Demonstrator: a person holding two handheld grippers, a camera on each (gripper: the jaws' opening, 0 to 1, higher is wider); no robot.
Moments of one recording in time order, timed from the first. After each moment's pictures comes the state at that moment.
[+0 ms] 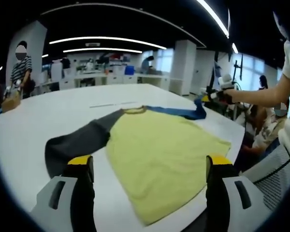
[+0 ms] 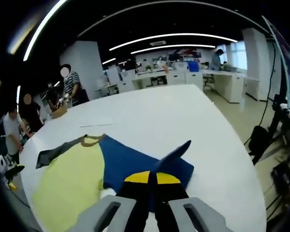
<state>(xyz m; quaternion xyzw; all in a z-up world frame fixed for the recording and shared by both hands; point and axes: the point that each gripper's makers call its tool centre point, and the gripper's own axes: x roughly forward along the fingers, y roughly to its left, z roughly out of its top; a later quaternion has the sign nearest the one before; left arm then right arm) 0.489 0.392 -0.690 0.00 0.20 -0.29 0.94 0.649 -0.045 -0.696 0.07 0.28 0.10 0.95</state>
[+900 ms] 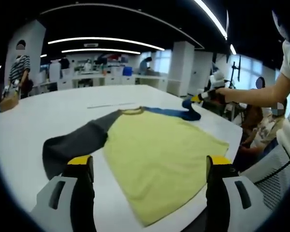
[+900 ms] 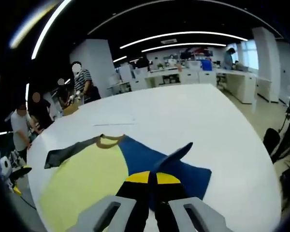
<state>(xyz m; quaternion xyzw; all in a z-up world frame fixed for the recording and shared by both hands) 0.488 0.390 -0.692 -0.01 0.20 -0.30 0.93 0.663 0.021 -0.695 0.07 0.29 0.15 0.94</state>
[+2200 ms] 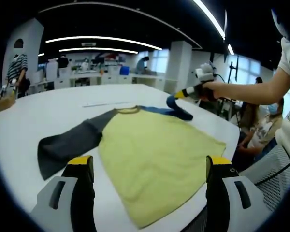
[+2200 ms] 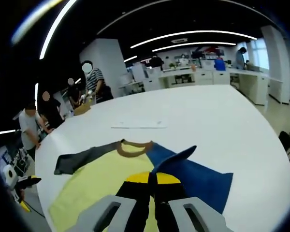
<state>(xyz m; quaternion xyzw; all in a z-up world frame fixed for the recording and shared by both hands) 0.487 0.379 -0.694 -0.01 0.20 -0.31 0.93 0.687 0.103 -0.685 0.08 0.29 0.21 0.93</state>
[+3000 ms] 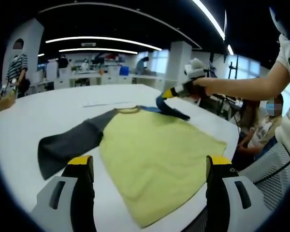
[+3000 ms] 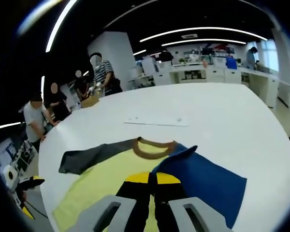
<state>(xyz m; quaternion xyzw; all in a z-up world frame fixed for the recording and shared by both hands) 0.486 0.381 -0.695 -0.01 0.20 -0.32 0.93 0.695 0.166 -0.689 0.06 0.30 0.25 0.92</state>
